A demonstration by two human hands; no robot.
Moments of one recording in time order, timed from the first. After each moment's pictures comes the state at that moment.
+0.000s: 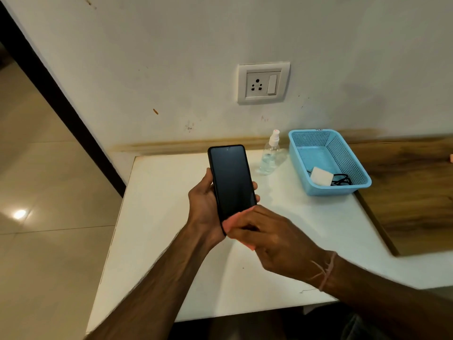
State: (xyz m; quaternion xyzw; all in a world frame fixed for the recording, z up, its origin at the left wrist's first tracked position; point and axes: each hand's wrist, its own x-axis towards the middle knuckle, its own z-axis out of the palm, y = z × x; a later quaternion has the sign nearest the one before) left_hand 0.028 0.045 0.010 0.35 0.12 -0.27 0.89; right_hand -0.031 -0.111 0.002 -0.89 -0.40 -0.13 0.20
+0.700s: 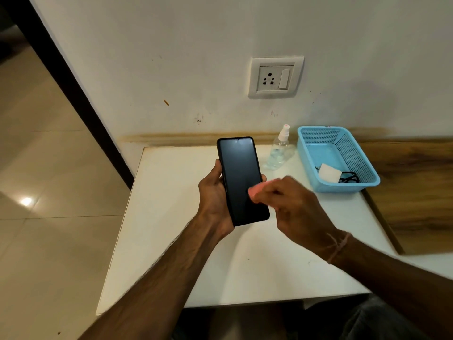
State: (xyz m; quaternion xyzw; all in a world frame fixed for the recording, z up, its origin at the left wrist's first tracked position) left_hand 0.030 0.046 0.006 0.35 0.13 -0.27 0.89; right_hand -0.009 -0.126 0.018 -0.90 -0.31 -0.20 0.22
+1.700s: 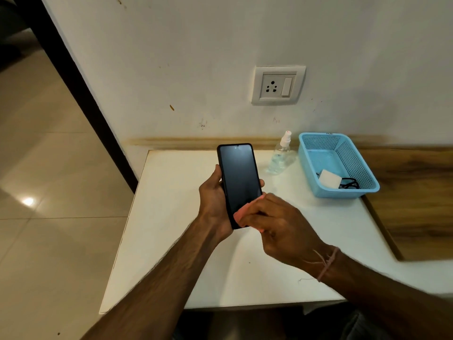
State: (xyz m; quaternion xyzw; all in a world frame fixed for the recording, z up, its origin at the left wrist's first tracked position) left_hand 0.028 0.050 0.007 0.34 0.14 -0.25 0.89; right_hand -0.026 -0.101 0.014 -0.90 -0.35 -0.15 0.21
